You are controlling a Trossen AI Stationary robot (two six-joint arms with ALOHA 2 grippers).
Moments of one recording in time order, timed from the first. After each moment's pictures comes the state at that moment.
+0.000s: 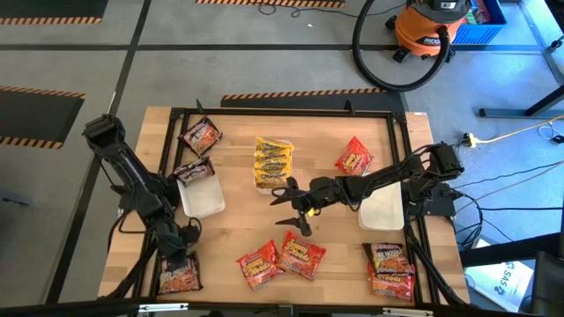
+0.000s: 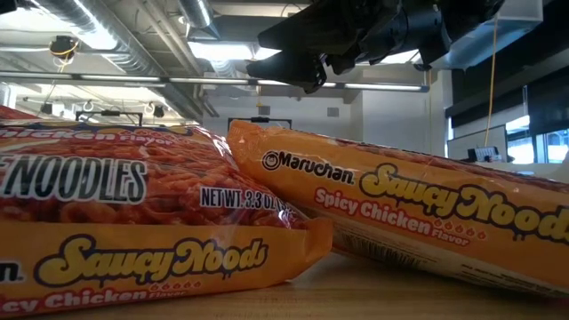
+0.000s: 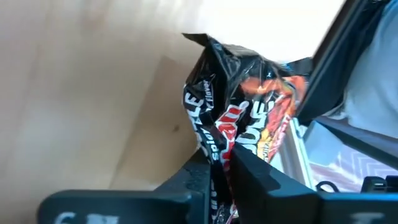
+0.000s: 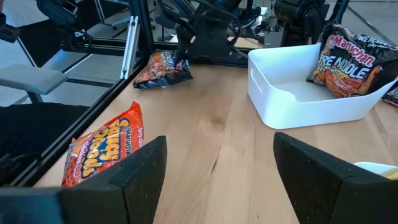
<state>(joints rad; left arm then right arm) -0.97 1.11 0.37 -0.17 0.22 -1.54 0.16 1.73 0.92 0.52 -0.14 -0.01</state>
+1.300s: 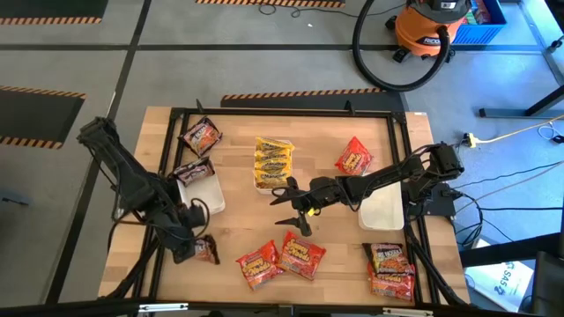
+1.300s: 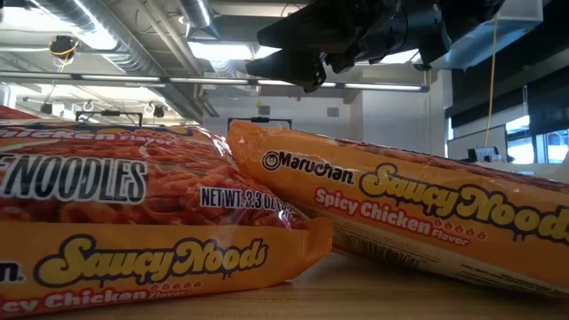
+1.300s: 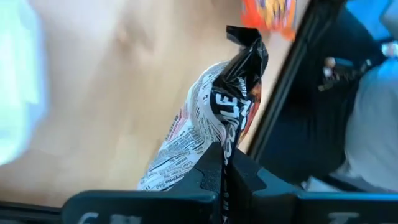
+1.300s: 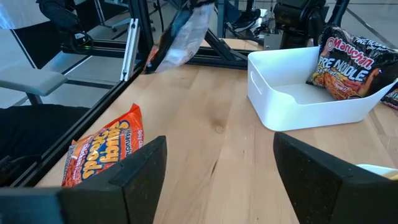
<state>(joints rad) -0.80 1.11 0.99 -0.94 -0.02 -1.28 0.16 1.73 0.92 0.53 -0.14 -0.01</state>
